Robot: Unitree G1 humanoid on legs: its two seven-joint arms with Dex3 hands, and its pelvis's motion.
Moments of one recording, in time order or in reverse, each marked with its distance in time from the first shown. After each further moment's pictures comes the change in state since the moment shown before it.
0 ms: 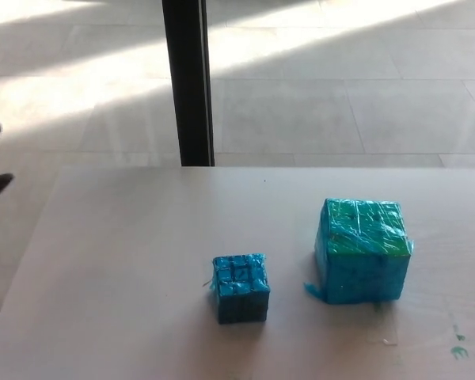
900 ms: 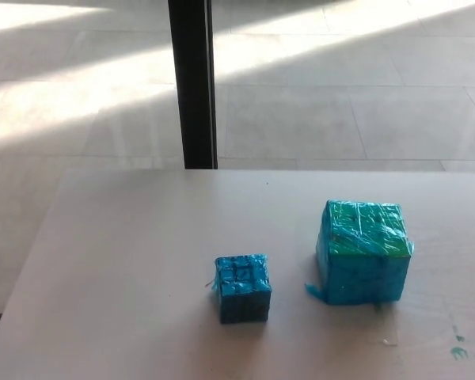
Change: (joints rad) left_arm 0.493 -0.215 0.447 0.218 -0.343 0.019 0.032; right_arm 0.004 0.000 0.003 0.000 -0.001 0.008 -0.005
